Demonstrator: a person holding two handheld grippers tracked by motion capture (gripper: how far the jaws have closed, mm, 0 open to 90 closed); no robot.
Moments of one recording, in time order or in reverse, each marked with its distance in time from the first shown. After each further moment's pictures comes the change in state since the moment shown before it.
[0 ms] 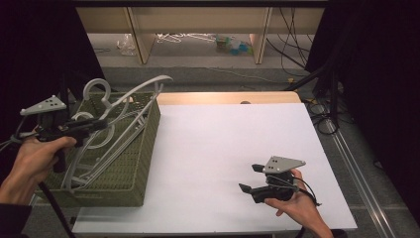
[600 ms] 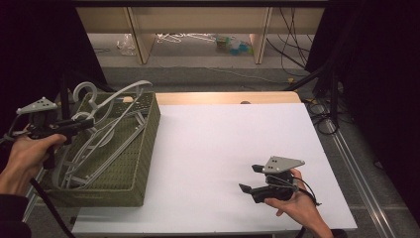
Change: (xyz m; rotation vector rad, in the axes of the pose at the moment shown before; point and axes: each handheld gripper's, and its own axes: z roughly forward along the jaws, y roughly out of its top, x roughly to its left) left arm 0.057 -0.023 0.003 0.034 0.093 -0.025; right arm -0.001 -0.001 0.001 0.014 0.004 0.008
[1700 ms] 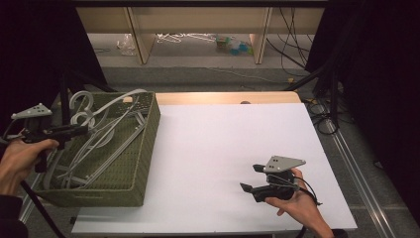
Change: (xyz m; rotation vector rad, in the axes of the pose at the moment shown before) left arm 0.030 -0.021 0.001 0.048 -0.056 0.015; right arm -0.003 -0.001 -0.001 0.002 -0.013 0.000
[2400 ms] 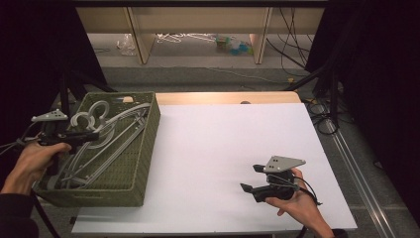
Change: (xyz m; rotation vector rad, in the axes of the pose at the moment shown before) left arm -0.005 -0.013 0.029 0.078 -0.042 -0.030; right arm 0.000 0.000 0.000 0.006 0.004 0.005
